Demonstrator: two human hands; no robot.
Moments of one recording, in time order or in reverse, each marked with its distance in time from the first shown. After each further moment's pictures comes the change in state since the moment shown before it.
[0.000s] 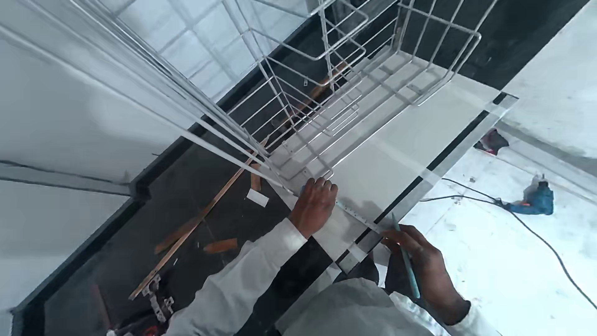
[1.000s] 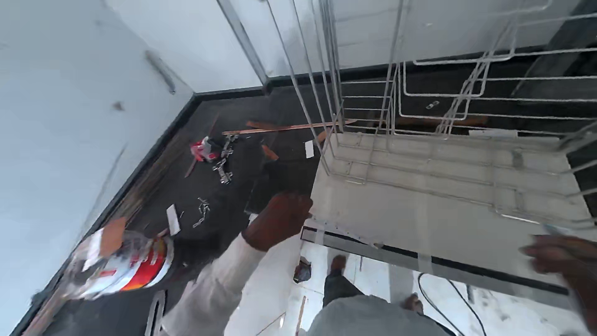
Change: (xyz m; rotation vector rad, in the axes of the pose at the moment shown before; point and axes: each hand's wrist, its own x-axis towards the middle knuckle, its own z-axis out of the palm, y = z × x) left_hand -0.076 0.139 -0.055 -0.184 0.146 -0.867; right_hand 0.290 0.100 -0.197 0.412 -0.687 -0.377
